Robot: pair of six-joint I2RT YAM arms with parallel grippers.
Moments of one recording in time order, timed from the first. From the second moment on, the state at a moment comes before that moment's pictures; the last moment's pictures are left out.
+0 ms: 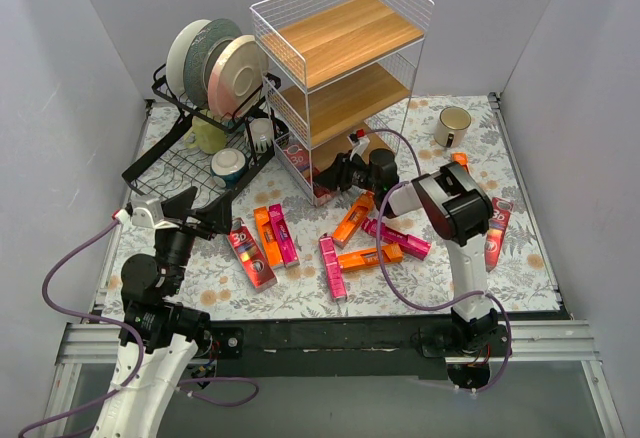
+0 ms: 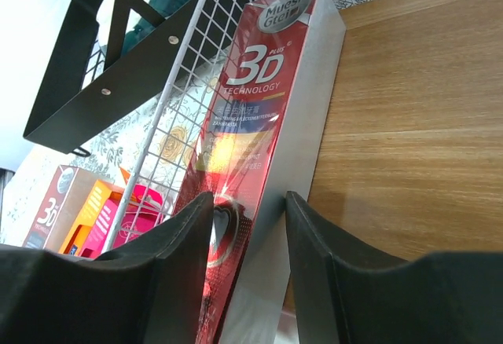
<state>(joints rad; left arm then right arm) -0.26 0.20 0.46 0.02 -0.01 -0.39 0.51 2.16 1.04 0.95 -0.55 0.55</state>
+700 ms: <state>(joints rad) -0.26 0.21 0.46 0.02 -0.01 -0.39 0.46 1.93 0.90 0.91 -0.58 0.51</state>
